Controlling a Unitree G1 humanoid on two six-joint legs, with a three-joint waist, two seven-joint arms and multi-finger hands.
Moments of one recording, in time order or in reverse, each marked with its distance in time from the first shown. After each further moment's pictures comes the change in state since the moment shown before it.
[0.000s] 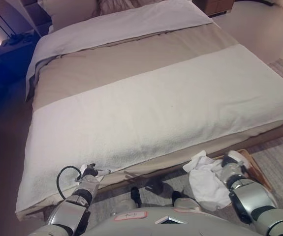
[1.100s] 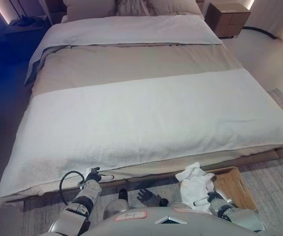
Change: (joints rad) left arm 0.094 0.009 -0.036 -0.075 0.070 -0.003 -0.034; right arm 0.284 0.084 -0.189 0.085 0.178 -0.058 0.054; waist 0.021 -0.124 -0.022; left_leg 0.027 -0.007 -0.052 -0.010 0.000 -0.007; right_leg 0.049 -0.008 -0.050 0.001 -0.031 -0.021
